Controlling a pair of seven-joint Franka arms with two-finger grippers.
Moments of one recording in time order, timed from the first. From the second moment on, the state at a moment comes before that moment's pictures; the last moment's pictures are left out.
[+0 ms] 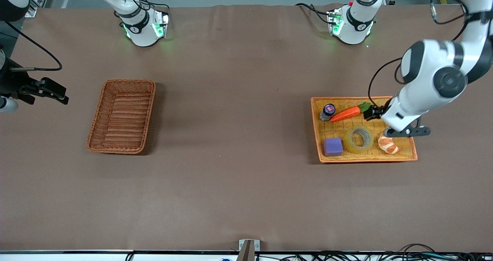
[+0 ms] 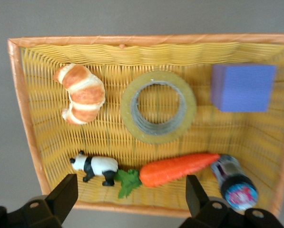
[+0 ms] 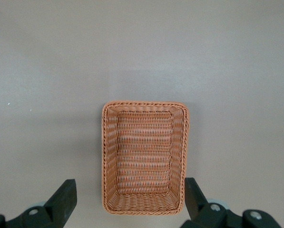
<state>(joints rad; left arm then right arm) -0.05 0.21 -0.07 -1.99 0.10 2.05 -0.19 0.06 0.05 -0.07 -1.56 0.00 1.63 0.00</state>
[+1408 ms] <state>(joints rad) -0.05 0.48 -0.02 -1.98 0.10 2.27 -0.18 0.06 0.05 -0.07 -1.57 0.00 1.63 0.00</state>
